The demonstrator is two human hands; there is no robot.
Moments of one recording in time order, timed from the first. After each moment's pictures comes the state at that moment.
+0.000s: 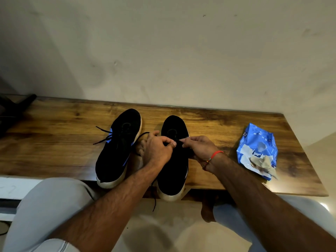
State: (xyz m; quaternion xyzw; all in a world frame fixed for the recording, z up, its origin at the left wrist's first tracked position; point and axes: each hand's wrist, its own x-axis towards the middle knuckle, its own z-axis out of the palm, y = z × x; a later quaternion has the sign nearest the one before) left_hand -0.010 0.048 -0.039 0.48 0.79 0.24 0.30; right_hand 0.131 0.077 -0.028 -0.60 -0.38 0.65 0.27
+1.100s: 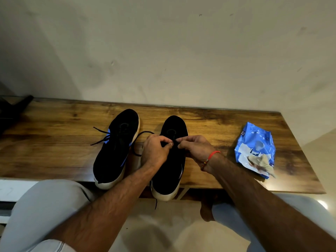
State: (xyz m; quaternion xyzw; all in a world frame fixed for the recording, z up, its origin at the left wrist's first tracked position) left_hand -0.020 0.064 -0.082 0.53 0.74 0.30 0.27; right_hand 0.129 0.075 -0.028 -0.59 -0.41 0.63 0.28
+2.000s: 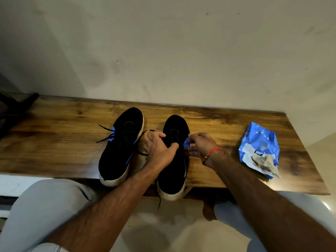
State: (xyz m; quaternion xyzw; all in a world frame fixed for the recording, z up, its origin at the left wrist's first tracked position) left_hand -0.013 0.042 -0.061 0.45 0.75 0.33 0.35; right_hand 0.124 0.088 -0.032 -0.63 -0.32 0.63 0.32
